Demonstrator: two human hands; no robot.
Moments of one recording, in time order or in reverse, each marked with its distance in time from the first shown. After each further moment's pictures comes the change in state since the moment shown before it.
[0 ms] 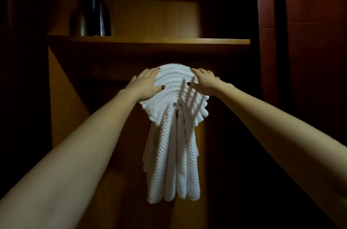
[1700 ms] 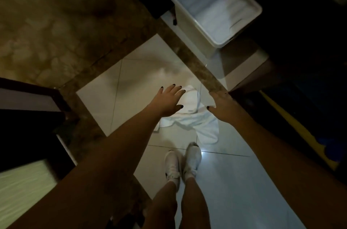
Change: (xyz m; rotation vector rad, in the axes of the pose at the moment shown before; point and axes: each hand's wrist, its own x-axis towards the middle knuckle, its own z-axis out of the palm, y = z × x) left_hand -1.121 -0.160 0.380 -0.228 -1.158 -0.965; right_hand -0.795 -0.434 0.727 0.148 -1.508 -0.650
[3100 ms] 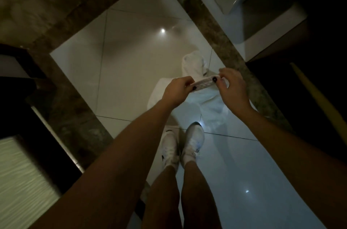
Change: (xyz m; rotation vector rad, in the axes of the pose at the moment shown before) left_hand 0.085 0.002 0.164 -0.845 0.195 -0.254; right_hand 0.070 0.022 0.115 0.496 0.408 -0.095
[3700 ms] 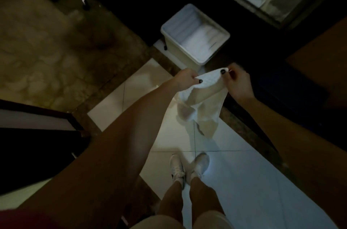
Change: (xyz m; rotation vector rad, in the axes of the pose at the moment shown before) left_hand -0.160 0.306 -0.221 0.176 -0.207 0.274; right_hand -0.123 -0.236 -0.267 0.131 0.307 -0.022
